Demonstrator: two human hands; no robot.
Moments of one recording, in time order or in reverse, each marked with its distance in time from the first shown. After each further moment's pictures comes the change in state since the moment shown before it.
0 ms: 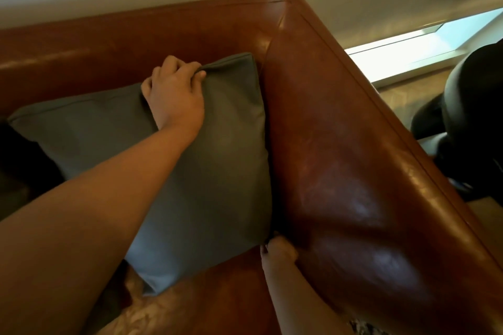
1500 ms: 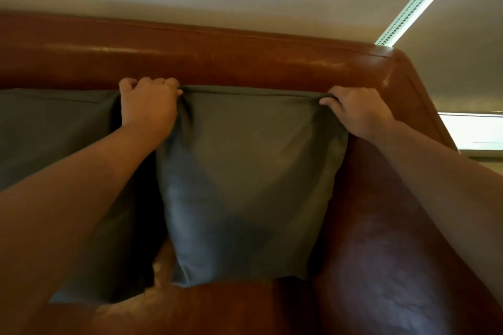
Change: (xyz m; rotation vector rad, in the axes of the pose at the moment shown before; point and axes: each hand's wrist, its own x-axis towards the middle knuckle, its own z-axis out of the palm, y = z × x) left_hand -0.001 -0.162 -0.092 0.504 -0.150 -0.124; right_hand -0.166 -0.315 0.150 -1.705 -0.311 -1.908
